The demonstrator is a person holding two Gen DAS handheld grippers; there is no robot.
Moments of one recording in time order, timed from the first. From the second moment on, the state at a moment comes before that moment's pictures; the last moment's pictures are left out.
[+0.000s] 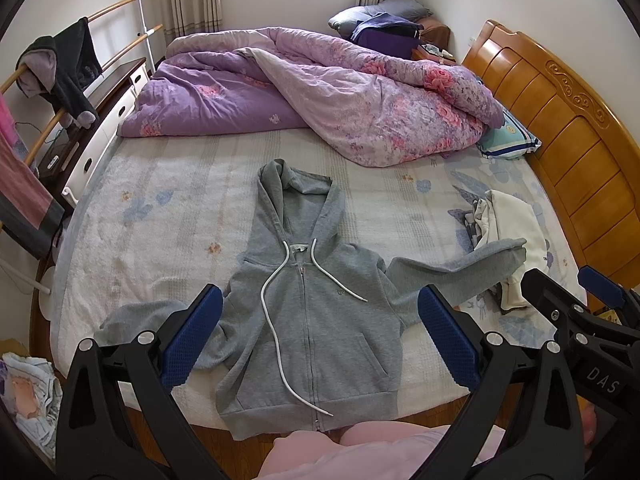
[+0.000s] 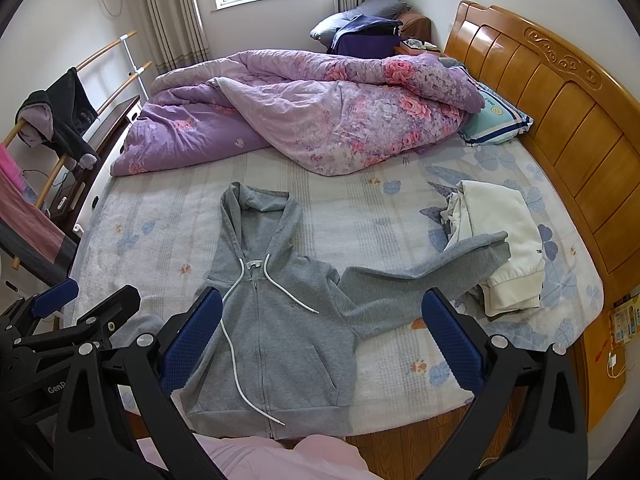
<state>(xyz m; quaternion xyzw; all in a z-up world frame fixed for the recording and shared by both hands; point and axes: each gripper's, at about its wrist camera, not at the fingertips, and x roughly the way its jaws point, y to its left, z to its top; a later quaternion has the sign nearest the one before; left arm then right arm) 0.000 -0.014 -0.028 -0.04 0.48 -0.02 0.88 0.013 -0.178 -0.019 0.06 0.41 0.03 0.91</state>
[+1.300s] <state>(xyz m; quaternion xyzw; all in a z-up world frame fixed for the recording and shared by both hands) -0.023 0.005 -0.024 -0.09 0.52 0.09 0.85 0.052 -0.161 -0.026 0.04 0.46 0.18 0.87</state>
